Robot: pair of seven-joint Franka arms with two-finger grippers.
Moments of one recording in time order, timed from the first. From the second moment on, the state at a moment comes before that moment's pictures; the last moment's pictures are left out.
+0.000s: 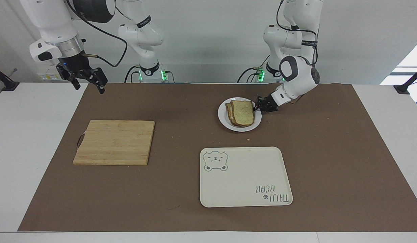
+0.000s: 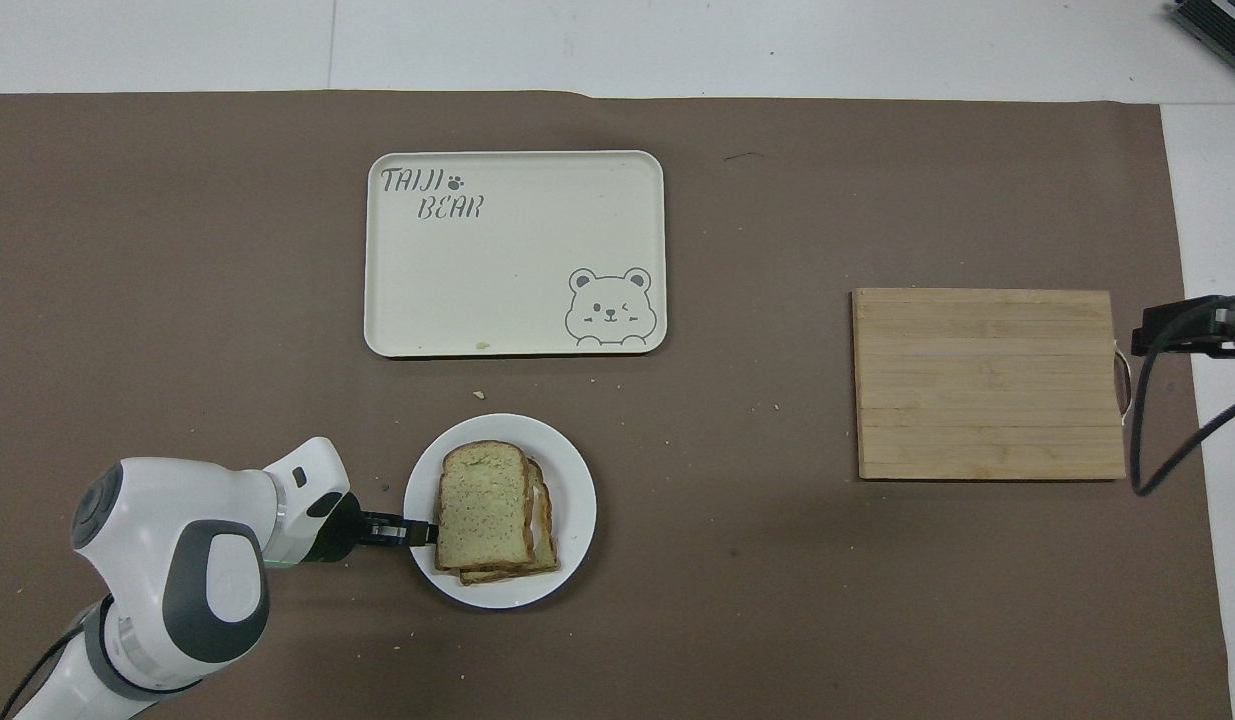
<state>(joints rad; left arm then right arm) -0.38 -0.13 0.10 -2.62 -0.79 2.30 0.46 -0.14 -0.09 0.04 -1.70 -0.04 1.65 0.11</state>
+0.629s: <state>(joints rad) -0.41 -0.13 0.11 -2.62 -0.87 2.28 0.46 -0.12 -0.09 0.05 -1.70 -0.02 1.65 0.11</state>
